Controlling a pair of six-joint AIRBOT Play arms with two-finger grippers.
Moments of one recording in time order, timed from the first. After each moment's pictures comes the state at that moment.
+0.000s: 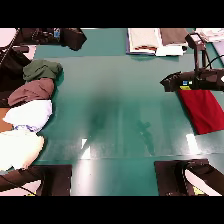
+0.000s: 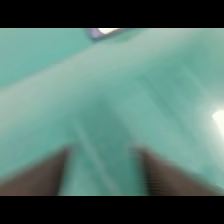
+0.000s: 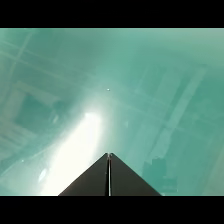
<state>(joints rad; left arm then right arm) -0.44 -1.30 1.78 1.51 -0.97 -1.51 0.13 -0.91 1.09 -1.20 1.06 1.35</state>
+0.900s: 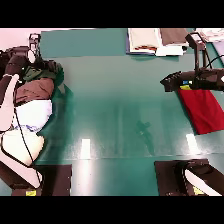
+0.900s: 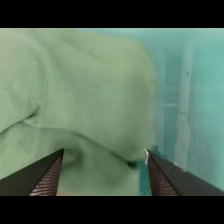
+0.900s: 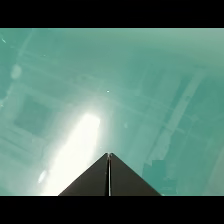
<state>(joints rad) 0.03 -1.85 1.75 1.69 -0.79 -1.62 0.13 -0.91 1.09 -1.20 1.05 1.35</state>
